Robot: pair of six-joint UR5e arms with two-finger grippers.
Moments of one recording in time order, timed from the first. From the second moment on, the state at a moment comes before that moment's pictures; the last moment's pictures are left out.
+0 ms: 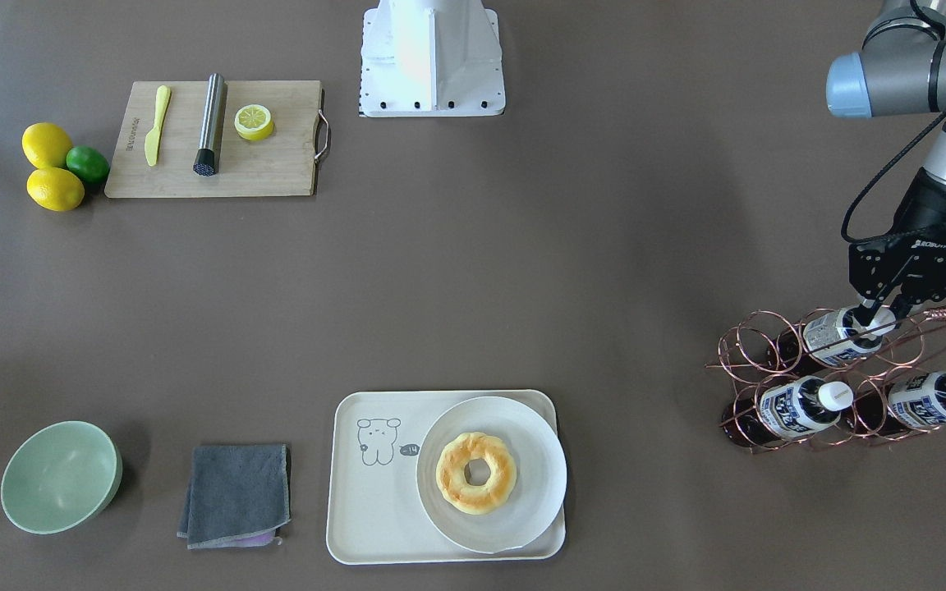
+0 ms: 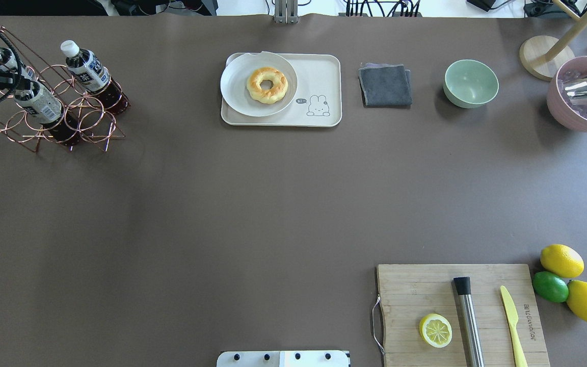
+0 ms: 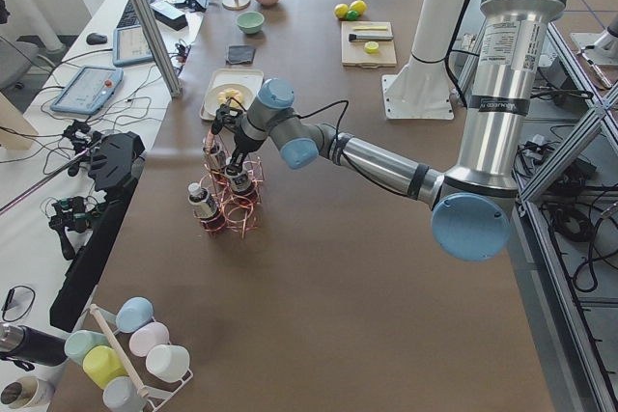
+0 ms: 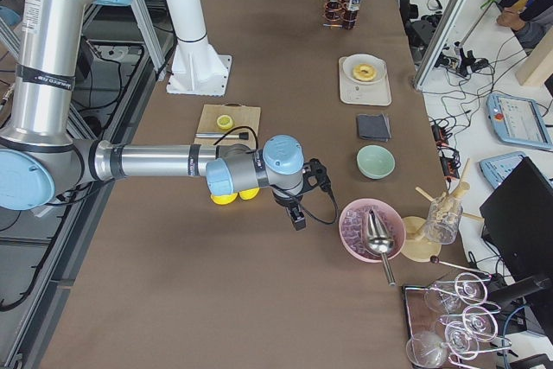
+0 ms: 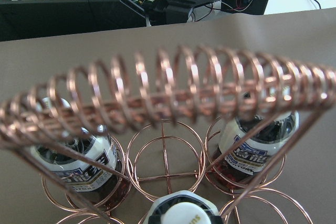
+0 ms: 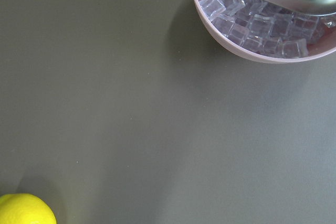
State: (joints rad) left arm -1.11 -1.70 -1.77 -2.16 -1.94 -0.75; right arm 1.47 -1.79 1.81 -1.34 2.40 -0.19
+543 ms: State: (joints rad) left arm -1.12 -1.68 -1.83 -2.13 -1.95 -0.74; right arm 1.47 -1.79 1.80 -1.34 2.40 -0.19
